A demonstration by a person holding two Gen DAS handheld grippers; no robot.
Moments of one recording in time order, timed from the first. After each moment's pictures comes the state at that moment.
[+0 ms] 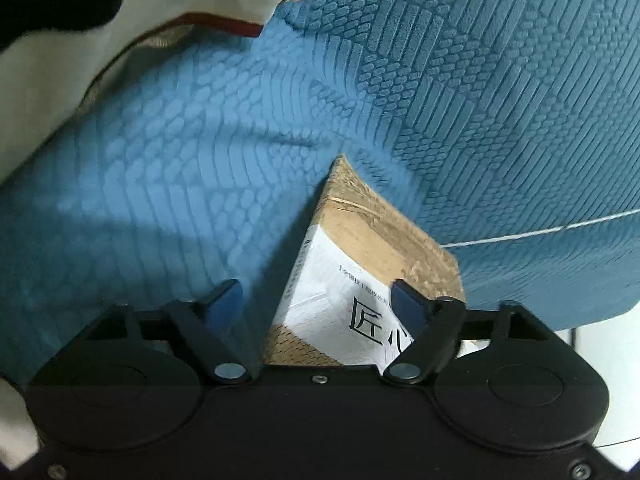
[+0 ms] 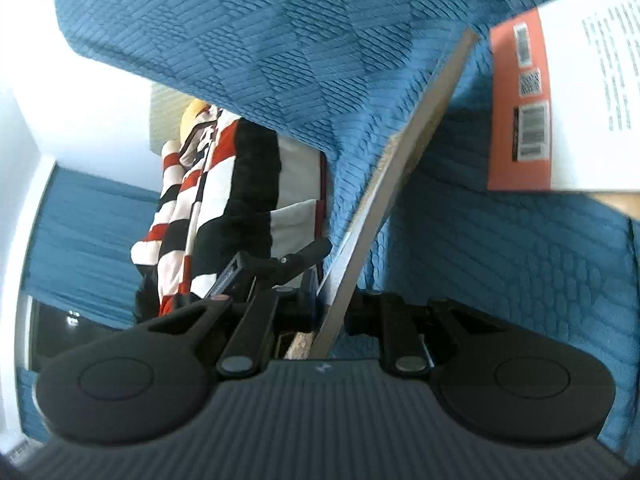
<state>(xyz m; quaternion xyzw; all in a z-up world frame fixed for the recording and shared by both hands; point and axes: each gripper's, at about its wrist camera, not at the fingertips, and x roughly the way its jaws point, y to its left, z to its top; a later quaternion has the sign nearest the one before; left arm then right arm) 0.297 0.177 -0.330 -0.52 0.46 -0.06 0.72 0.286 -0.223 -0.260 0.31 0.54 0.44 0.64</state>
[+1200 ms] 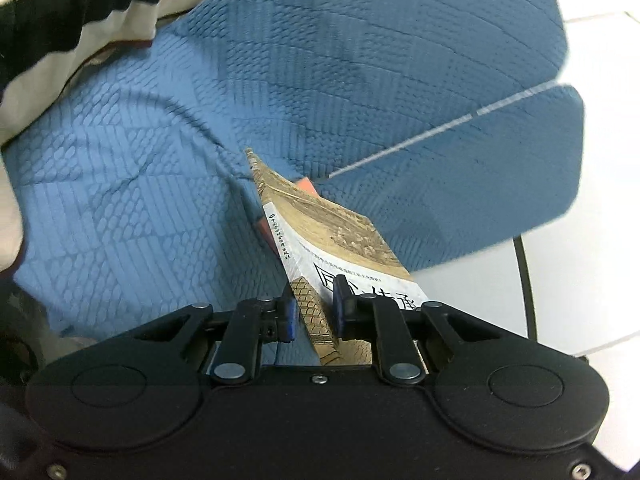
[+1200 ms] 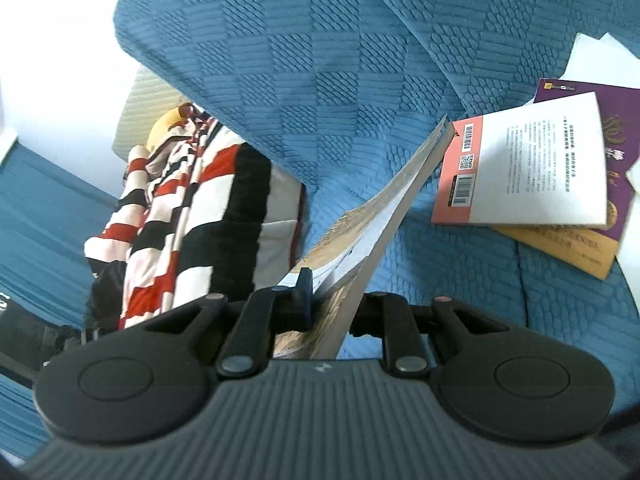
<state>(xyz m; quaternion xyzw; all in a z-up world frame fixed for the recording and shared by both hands) 0.183 0.110 -0.193 -0.45 0.42 -0.13 0.77 0.227 -0.301 -0.152 0.24 0.50 0.39 0.74</state>
